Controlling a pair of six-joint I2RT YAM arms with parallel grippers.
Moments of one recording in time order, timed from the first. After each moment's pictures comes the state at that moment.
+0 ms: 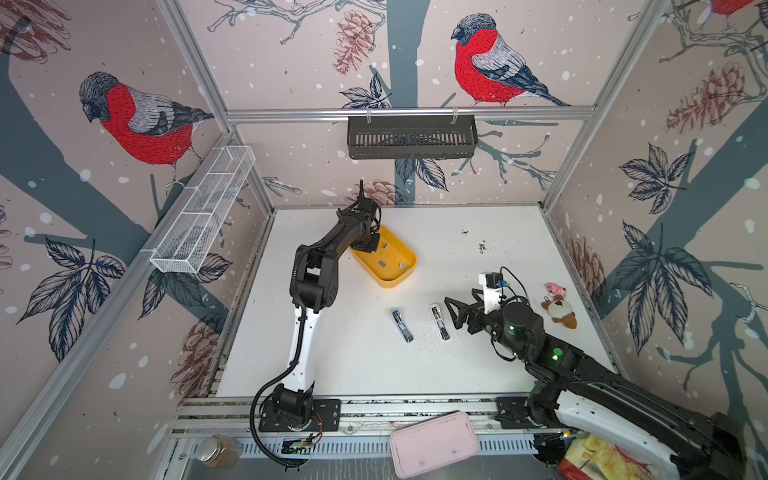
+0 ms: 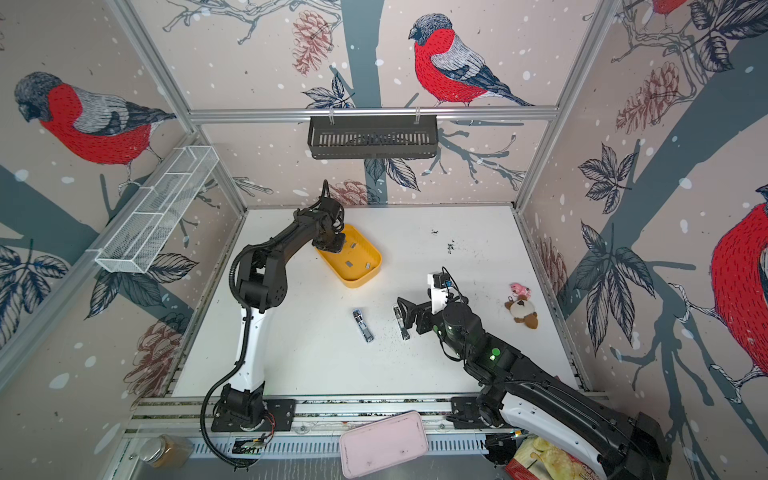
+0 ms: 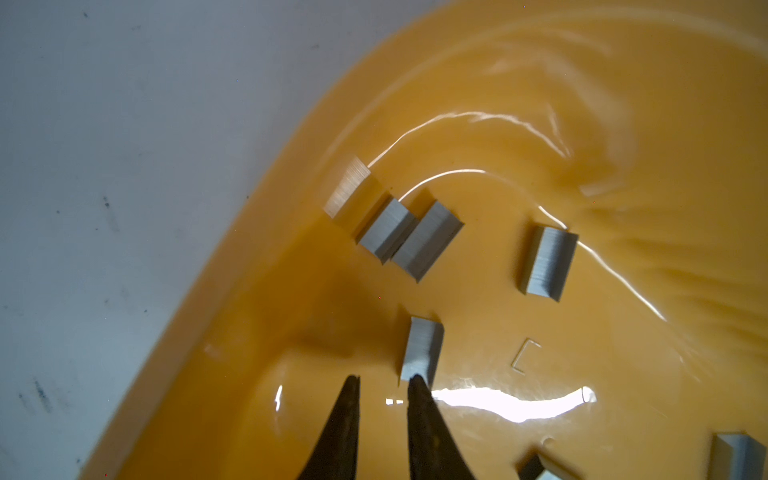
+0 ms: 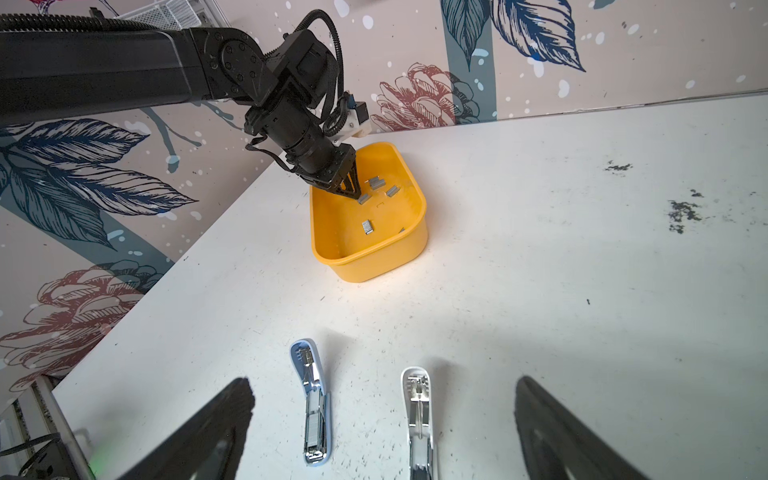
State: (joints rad) left arm -0.30 2.38 2.05 -0.90 -0.04 -0.05; right arm 0.86 0.70 0.43 -0.04 0.20 0.43
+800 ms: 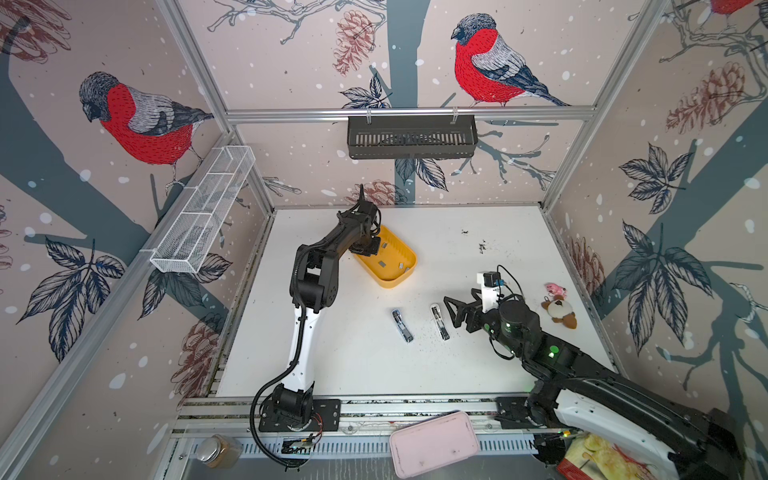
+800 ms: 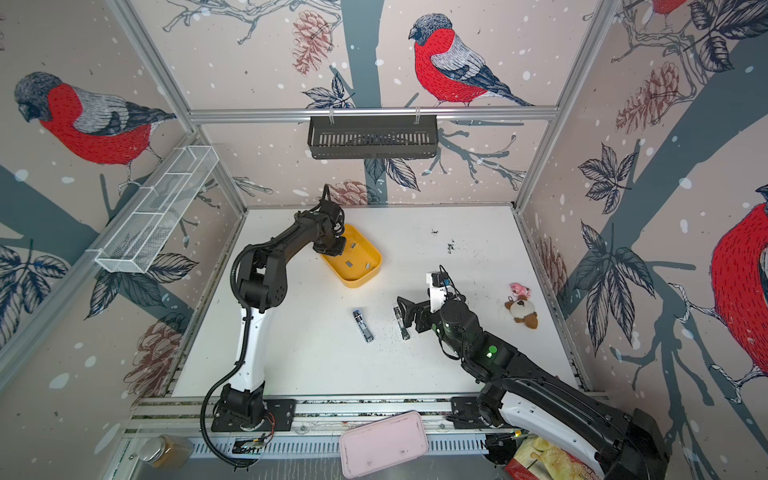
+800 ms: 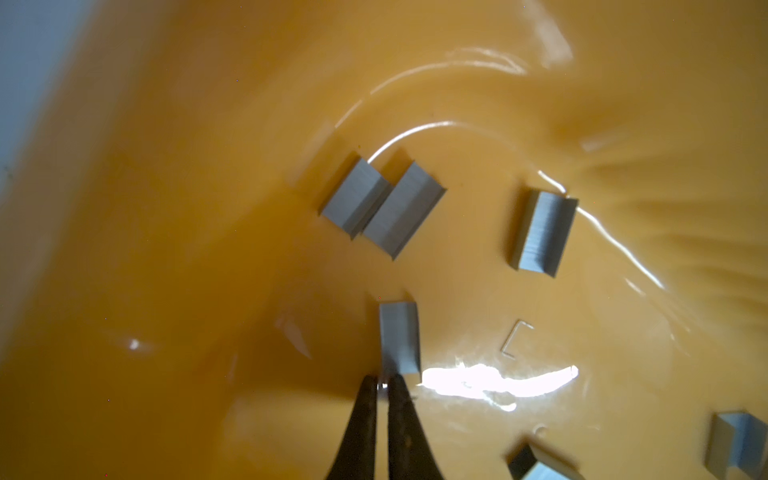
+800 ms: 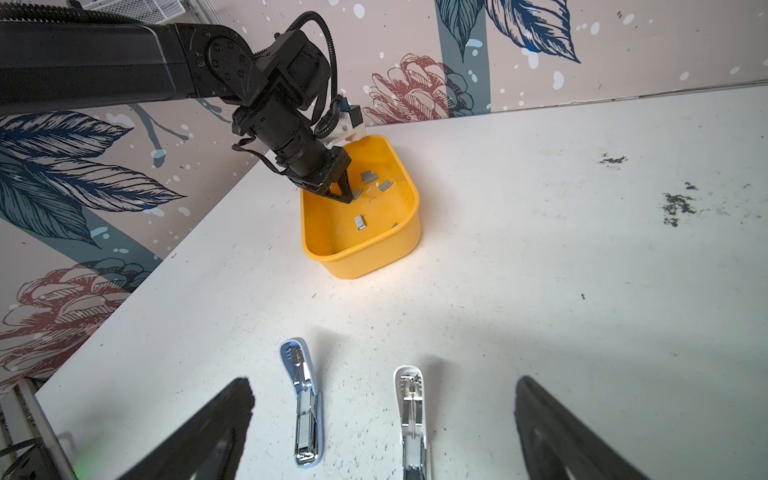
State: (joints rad) left arm -0.30 2.38 2.00 -0.90 0.02 -0.05; right arm 0.85 0.73 0.43 -0.03 0.20 0.42
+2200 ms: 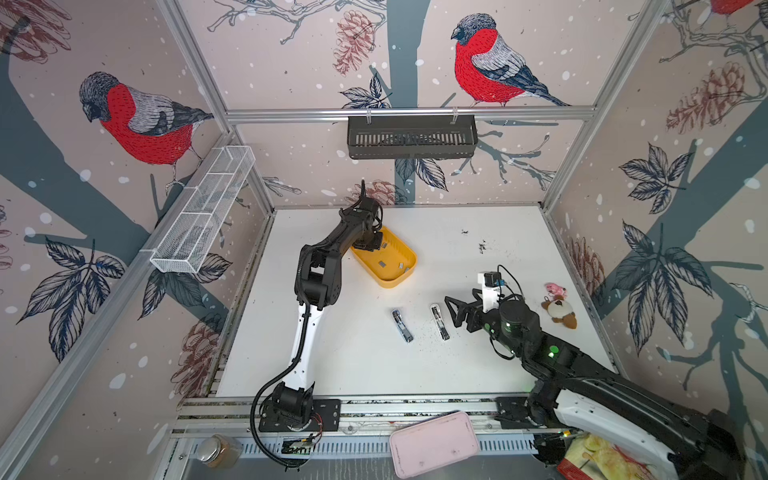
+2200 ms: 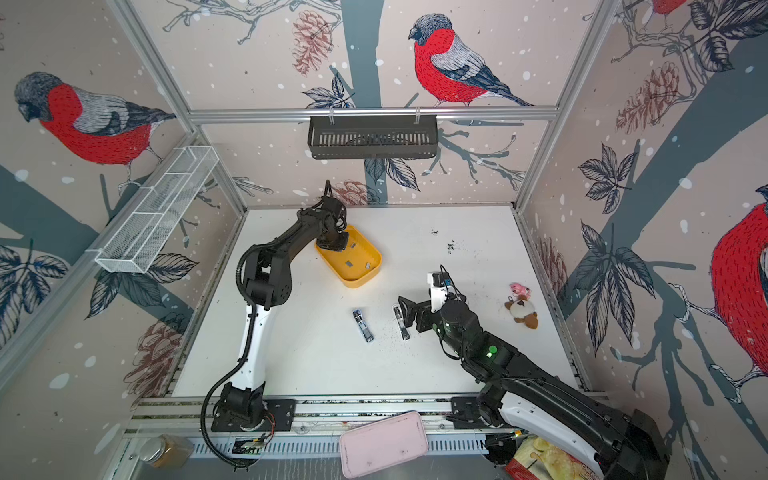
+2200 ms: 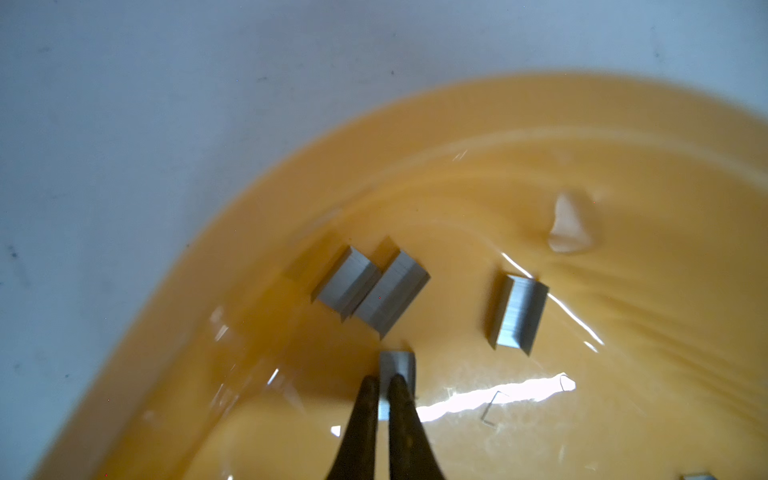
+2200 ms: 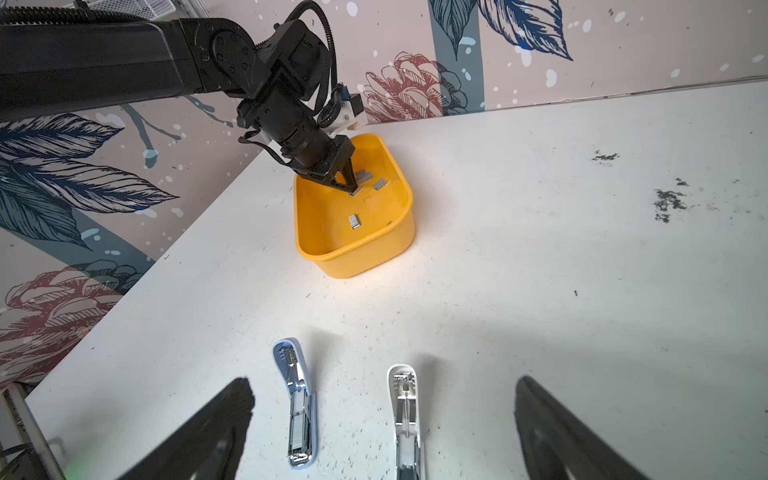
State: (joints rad) left arm -0.30 2.46 2.15 -0.91 0.03 -0.07; right arm 0.84 0.73 0.43 -0.03 0.20 0.43
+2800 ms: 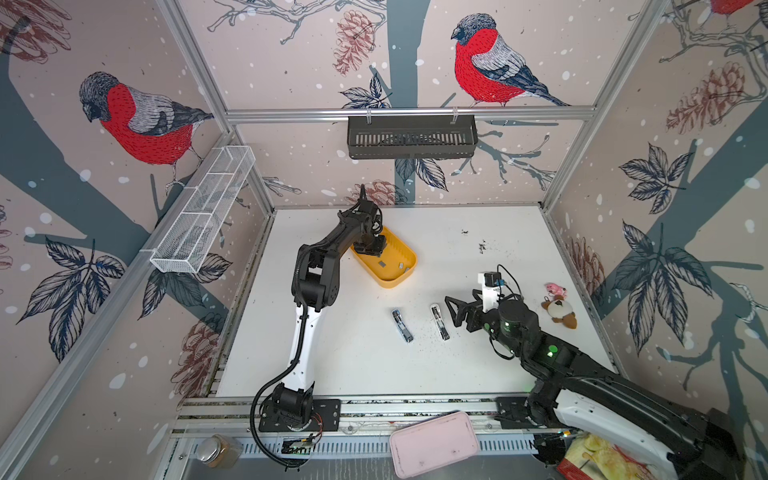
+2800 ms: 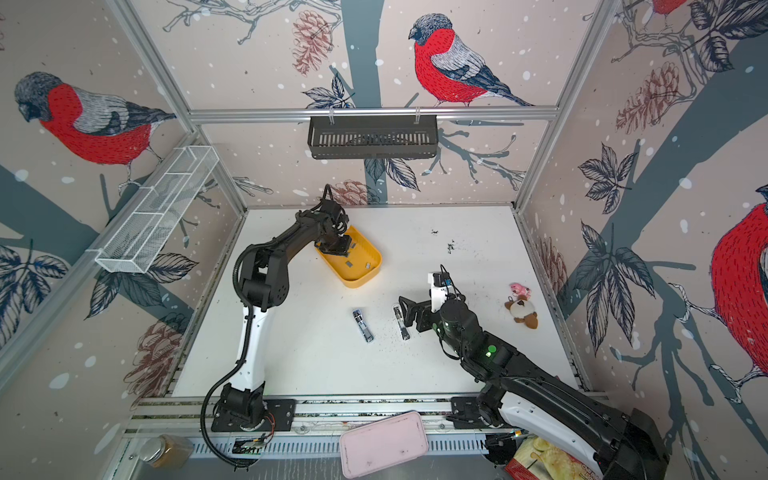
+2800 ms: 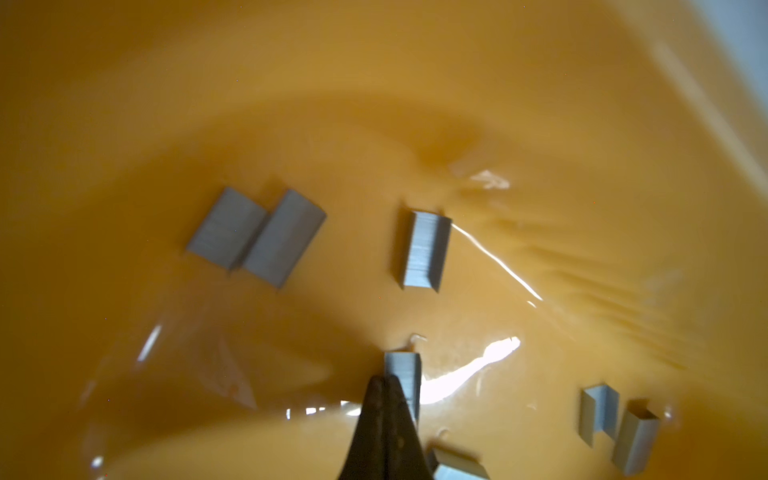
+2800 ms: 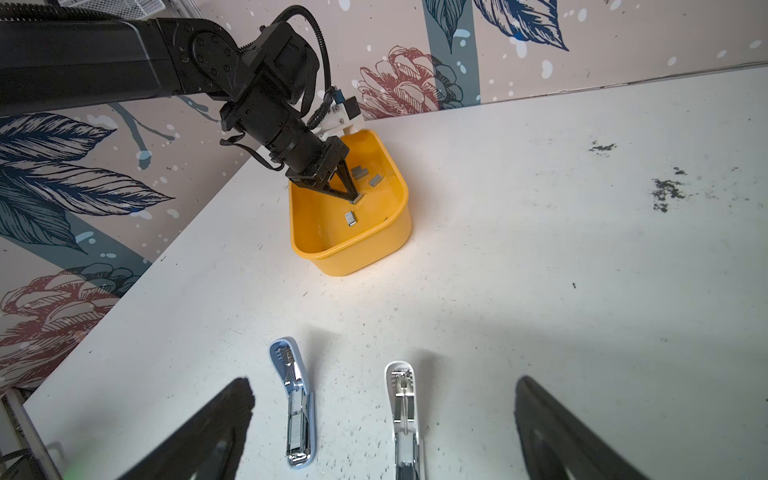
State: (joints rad) left arm -0.30 2.40 2.03 -0.90 0.25 -0.08; right arm 0.83 0.74 0.42 -0.03 0.20 0.44
